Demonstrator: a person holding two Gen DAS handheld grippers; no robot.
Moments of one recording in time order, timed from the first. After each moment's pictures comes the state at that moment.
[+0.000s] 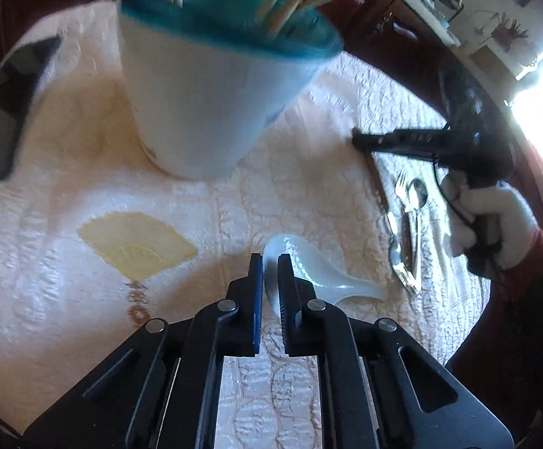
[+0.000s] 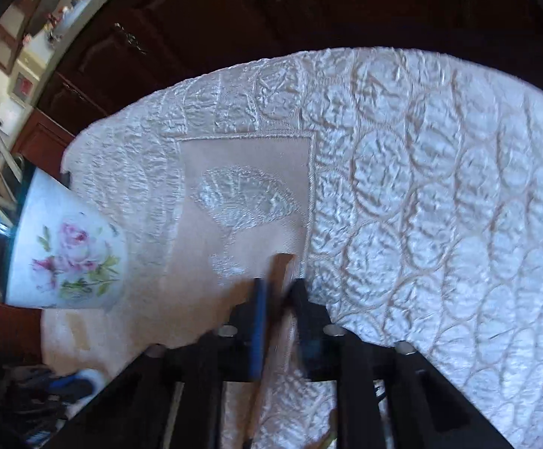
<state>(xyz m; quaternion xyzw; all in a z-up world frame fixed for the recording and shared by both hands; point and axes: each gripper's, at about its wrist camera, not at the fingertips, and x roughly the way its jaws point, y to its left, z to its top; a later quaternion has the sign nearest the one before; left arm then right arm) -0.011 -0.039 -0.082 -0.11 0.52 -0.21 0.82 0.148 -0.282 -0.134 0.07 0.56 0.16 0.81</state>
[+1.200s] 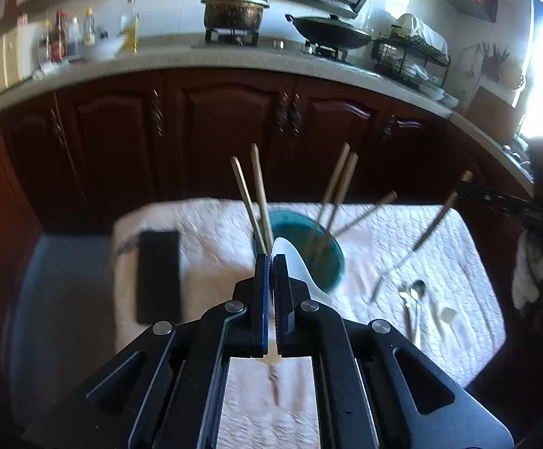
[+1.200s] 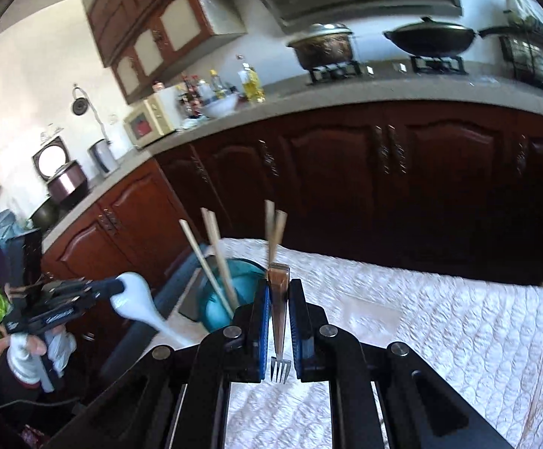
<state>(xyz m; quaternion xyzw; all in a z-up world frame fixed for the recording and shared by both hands) -0.031 0.042 0.109 -0.03 0.35 -0.12 0.93 0.014 -0.275 0.115 0.06 0.33 0.30 0.89</state>
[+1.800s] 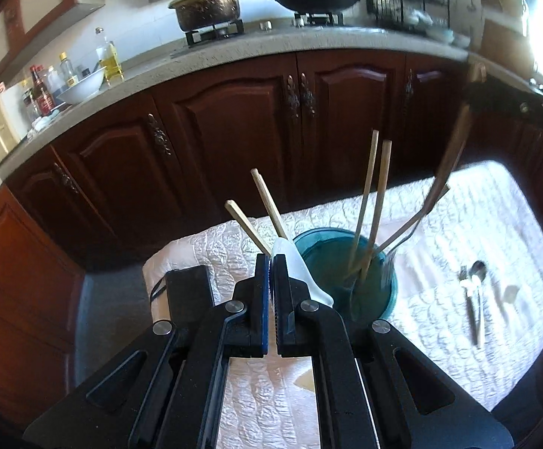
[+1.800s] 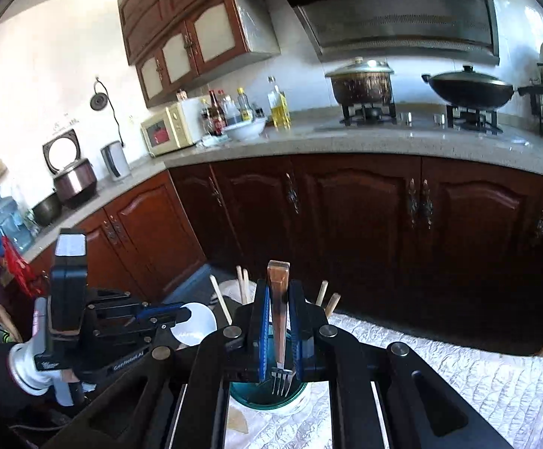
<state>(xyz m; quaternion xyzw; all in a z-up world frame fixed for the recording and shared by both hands) 0.038 0.001 0.092 0.11 0.38 -0.08 0.92 0.036 -0.197 0.152 0.02 0.28 0.31 0.91</state>
